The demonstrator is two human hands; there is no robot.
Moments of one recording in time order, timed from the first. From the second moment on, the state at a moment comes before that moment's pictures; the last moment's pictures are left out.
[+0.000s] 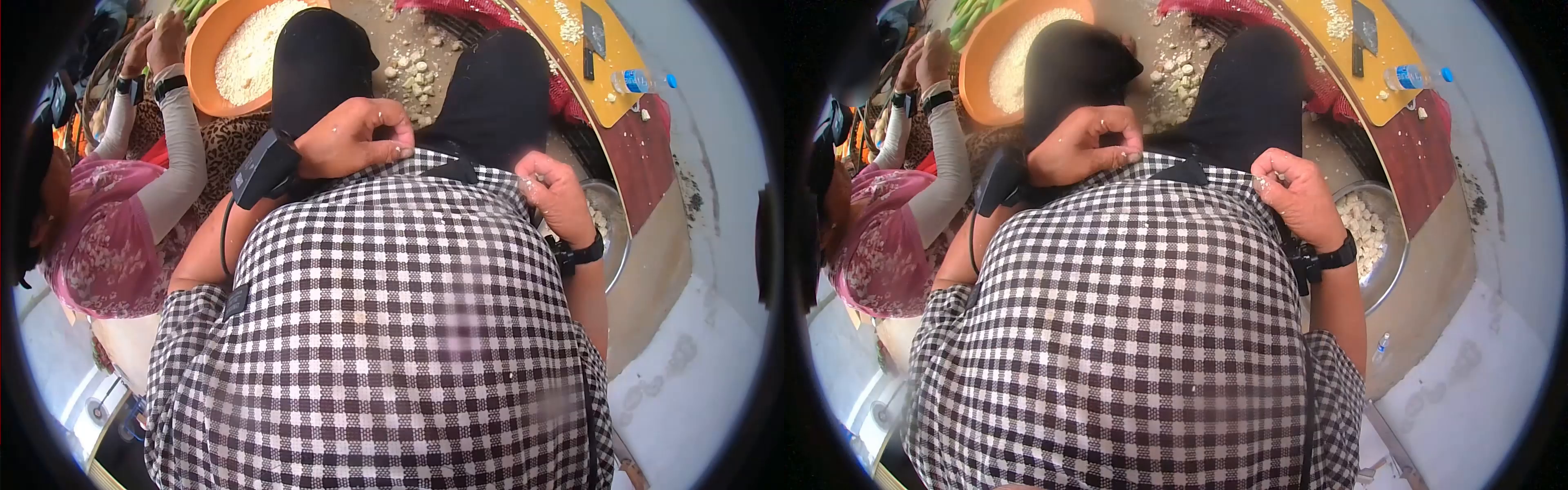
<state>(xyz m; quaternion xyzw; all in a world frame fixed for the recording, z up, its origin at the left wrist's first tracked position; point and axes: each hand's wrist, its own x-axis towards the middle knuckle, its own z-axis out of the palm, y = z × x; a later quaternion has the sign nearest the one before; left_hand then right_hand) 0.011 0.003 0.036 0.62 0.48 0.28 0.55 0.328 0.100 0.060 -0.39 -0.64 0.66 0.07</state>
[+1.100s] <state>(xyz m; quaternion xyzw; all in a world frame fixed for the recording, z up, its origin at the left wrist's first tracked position) -0.002 -0.010 0.037 0.71 0.50 0.33 0.36 0.275 0.115 0.057 -0.30 -0.67 0.67 -0.12</state>
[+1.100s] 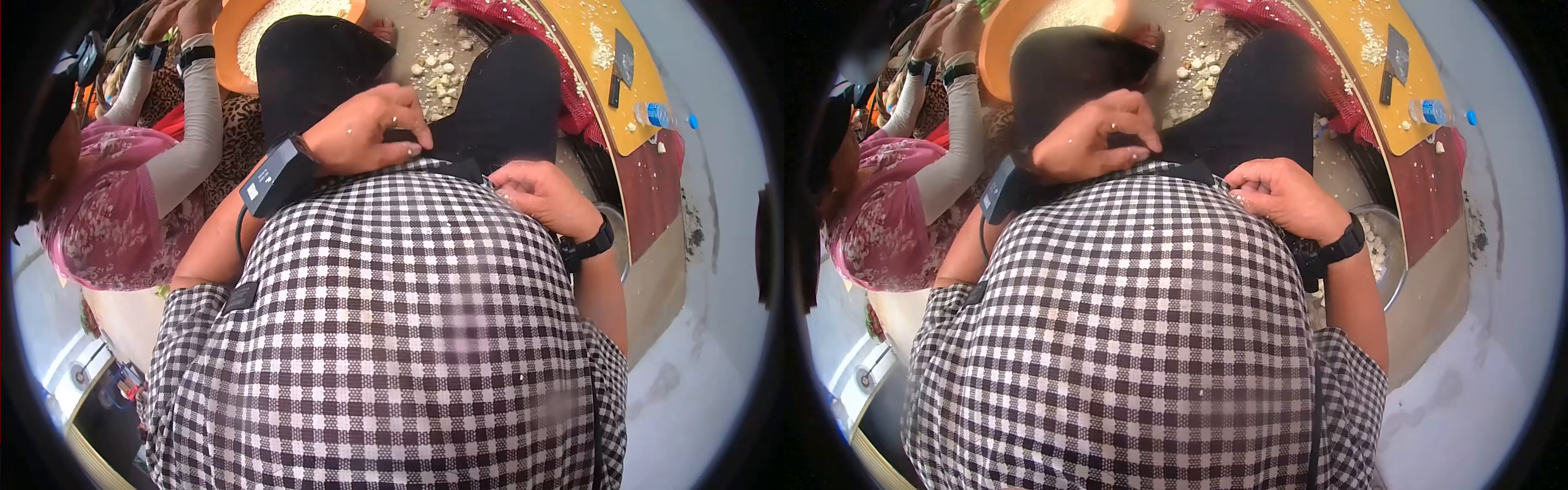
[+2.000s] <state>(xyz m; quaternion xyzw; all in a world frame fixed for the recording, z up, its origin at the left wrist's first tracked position) -0.005 0.000 0.073 0.51 0.49 0.45 0.55 0.254 0.118 0.090 -0.30 -0.74 0.55 0.24</state>
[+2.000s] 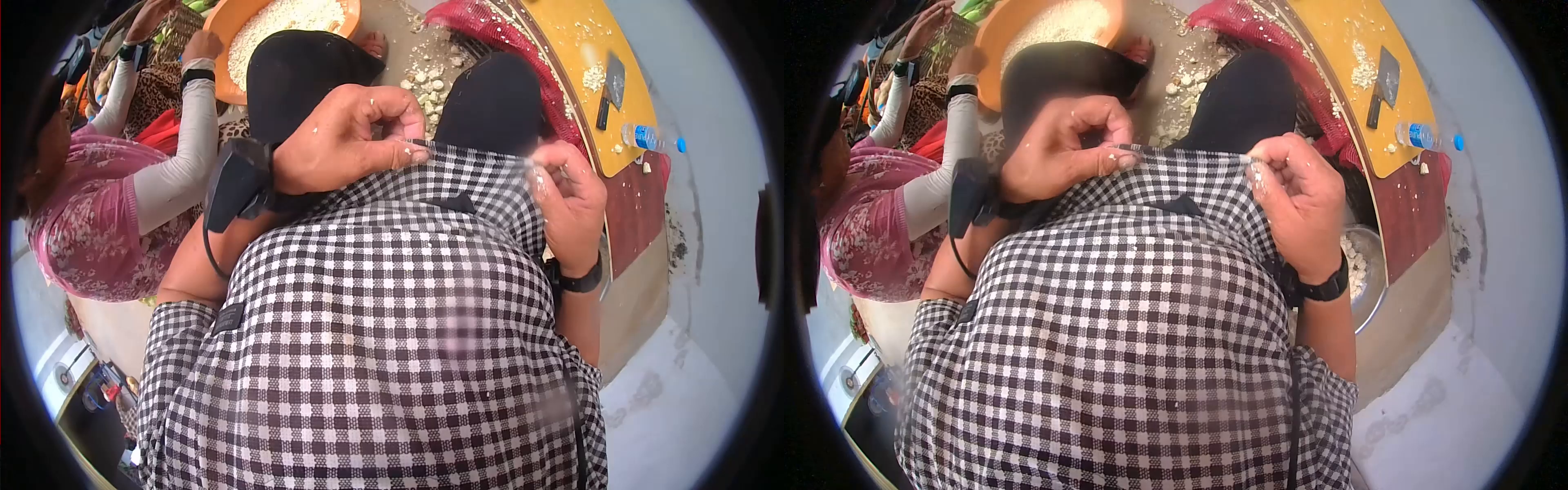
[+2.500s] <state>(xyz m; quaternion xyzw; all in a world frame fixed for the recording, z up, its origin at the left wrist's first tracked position) 0.007 -0.029 0.069 0.51 0.45 0.54 0.50 0.269 0.115 0.100 -0.19 -0.79 0.57 0.12</state>
